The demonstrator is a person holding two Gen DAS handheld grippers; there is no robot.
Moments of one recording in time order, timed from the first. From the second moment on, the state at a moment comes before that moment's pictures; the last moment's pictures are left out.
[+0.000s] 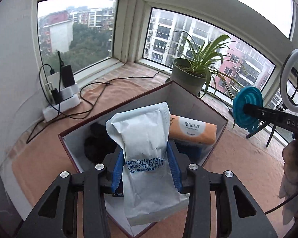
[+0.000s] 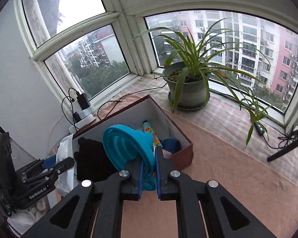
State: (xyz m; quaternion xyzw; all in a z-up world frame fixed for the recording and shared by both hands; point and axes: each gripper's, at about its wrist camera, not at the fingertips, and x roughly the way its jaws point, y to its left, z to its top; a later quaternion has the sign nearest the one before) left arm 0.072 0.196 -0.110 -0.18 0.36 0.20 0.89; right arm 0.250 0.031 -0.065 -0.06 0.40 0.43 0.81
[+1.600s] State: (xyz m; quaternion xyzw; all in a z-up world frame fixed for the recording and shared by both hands) left arm -0.024 0.138 -0.051 -0.15 0.32 0.26 0.90; right arm 0.142 -0.006 -0.061 -0.08 0.36 0.43 0.82
